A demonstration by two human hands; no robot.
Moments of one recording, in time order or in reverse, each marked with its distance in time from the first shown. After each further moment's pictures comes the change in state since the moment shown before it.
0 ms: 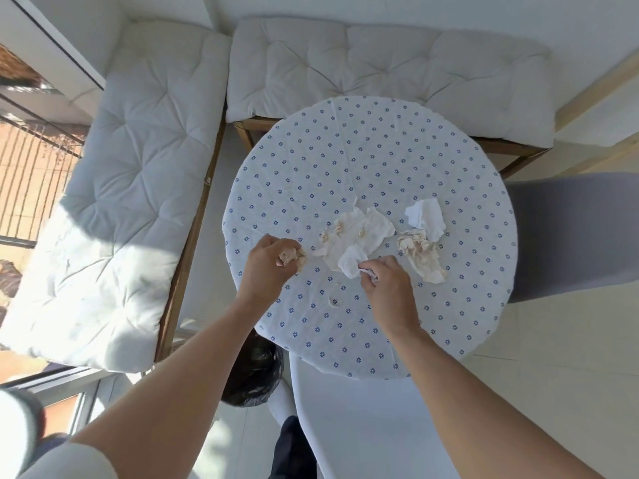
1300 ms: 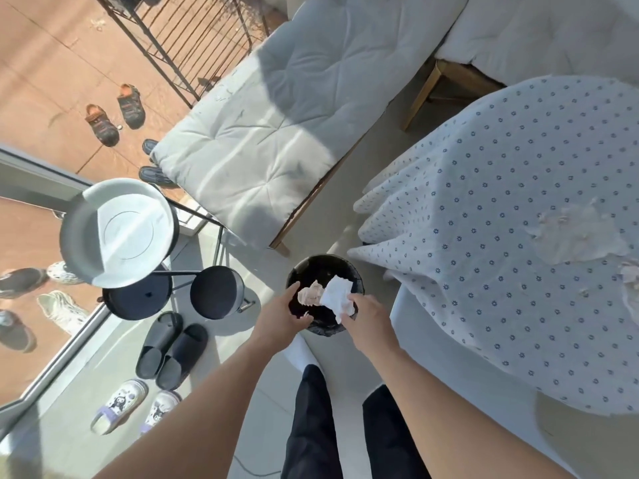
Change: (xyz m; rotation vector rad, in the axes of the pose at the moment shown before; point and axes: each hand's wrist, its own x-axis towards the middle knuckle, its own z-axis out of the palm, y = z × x) left_hand -0.298 -0.292 -0.044 -0.296 -0.059 -0.736; right_hand -0.190 -0.124 0.293 -0.318 -0.700 -0.055
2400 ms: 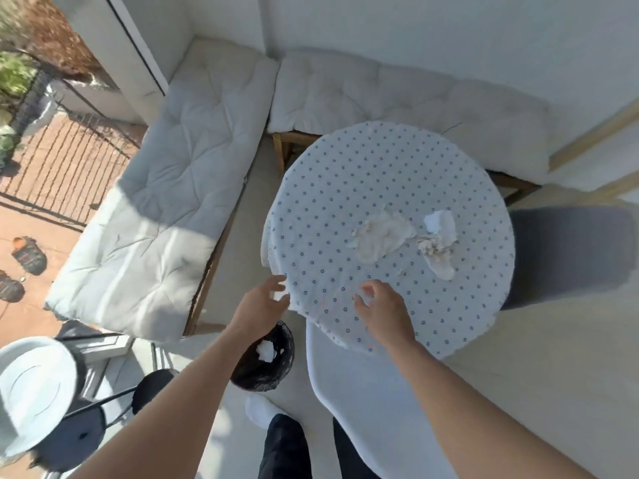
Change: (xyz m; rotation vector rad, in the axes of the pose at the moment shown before) left_hand -0.035 0.280 0.044 0.294 -0.073 0.428; right_hand -0.100 0.135 -0.246 0.282 0.474 0.185
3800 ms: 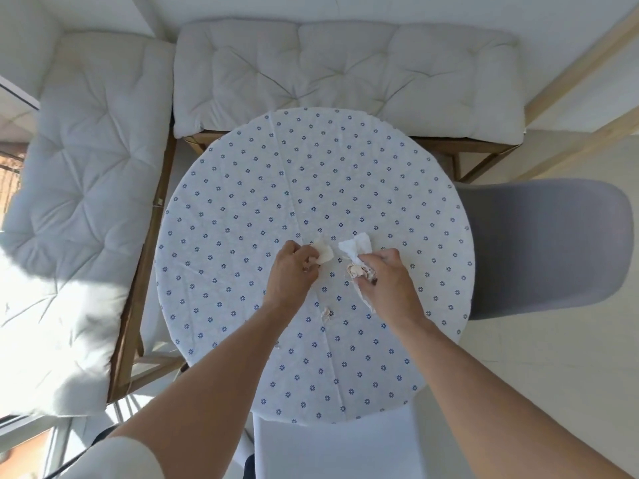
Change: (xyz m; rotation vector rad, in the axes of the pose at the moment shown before) left_hand 0.199 0.209 0.189 0.215 0.124 0.303; right_hand 0.182 0.158 -0.119 0.059 0.056 -0.054
